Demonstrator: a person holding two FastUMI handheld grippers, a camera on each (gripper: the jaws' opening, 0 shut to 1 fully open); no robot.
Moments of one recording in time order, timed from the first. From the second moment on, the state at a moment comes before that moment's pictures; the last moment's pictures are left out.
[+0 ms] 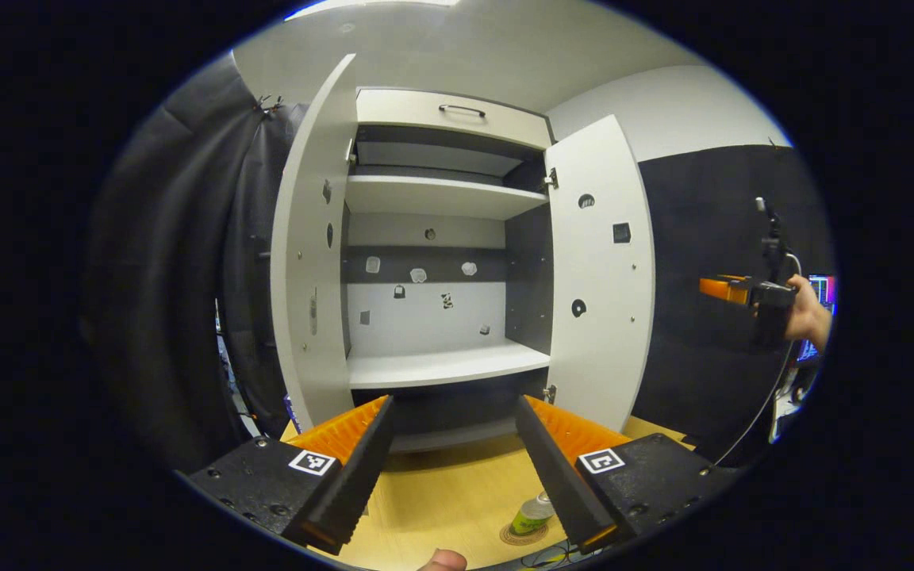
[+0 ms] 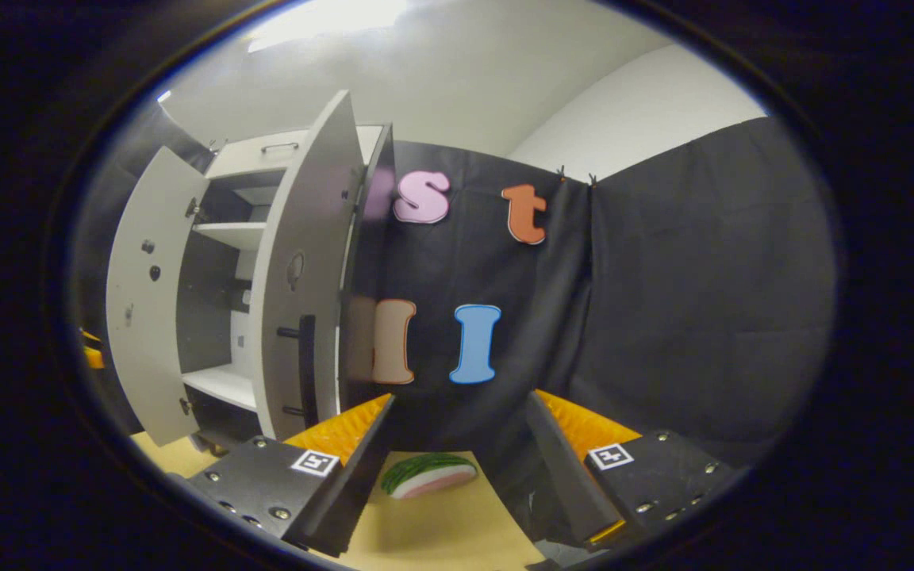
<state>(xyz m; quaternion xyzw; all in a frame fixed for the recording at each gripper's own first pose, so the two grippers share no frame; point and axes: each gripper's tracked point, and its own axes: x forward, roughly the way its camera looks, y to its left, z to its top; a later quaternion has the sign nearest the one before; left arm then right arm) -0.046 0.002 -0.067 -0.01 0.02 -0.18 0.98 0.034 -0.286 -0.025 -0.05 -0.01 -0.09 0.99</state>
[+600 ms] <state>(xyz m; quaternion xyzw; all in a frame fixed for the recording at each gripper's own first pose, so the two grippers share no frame) -0.047 0.065 -0.044 -0.02 0.01 -0.13 0.99 0.130 -0.210 -0.033 -0.03 0.01 -0.08 1.00</state>
